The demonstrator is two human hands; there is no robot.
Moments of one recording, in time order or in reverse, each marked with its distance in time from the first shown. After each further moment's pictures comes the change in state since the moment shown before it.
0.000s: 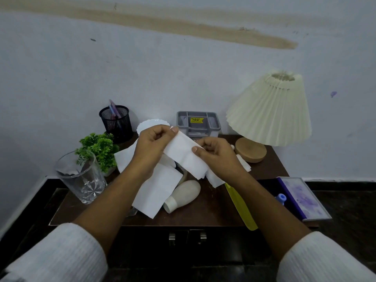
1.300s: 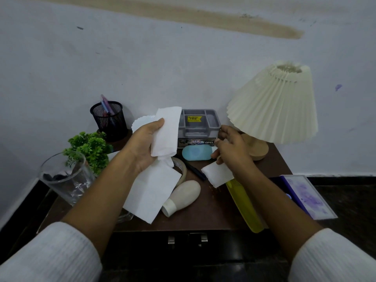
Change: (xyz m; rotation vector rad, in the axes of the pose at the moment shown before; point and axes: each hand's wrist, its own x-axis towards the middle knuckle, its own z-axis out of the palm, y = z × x) left_hand 0.031 -0.002 -0.009 -0.503 -0.055 -0.481; right_hand 0.009 0.008 -0.014 0.172 0.253 0.282
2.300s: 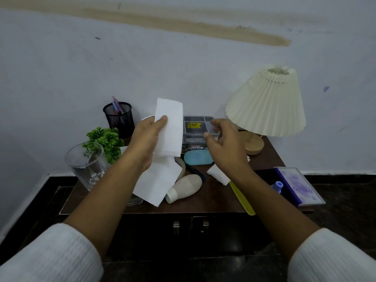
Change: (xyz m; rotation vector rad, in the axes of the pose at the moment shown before) left_hand -0.048 0.004 0.002 0.314 0.127 0.274; right_hand -0.045 -0.019 0.012 -0.356 0.147 -0.385
